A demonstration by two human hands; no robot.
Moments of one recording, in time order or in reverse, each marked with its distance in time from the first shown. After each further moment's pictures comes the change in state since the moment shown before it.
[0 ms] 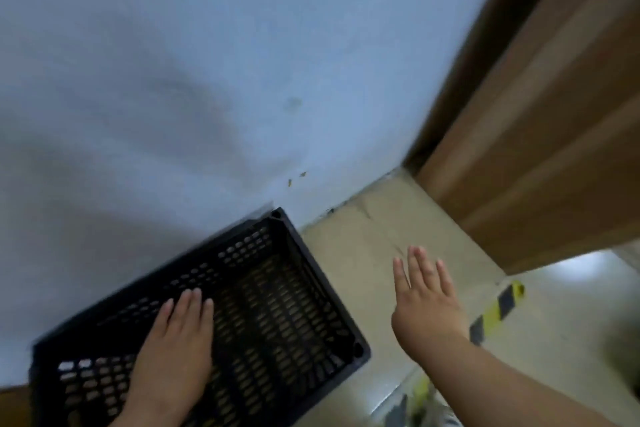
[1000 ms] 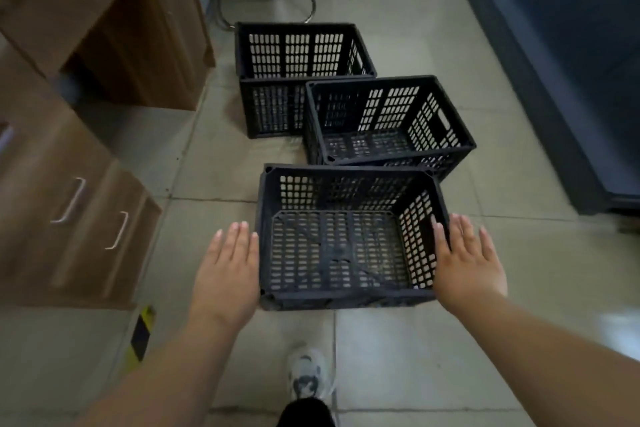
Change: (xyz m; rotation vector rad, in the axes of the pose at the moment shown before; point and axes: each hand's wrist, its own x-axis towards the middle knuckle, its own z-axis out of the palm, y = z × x) left_hand -0.019 0.948 -0.260 0.395 0.395 0.827; right_hand -0.404 0.802 0.267 0.198 -0.265 0.981
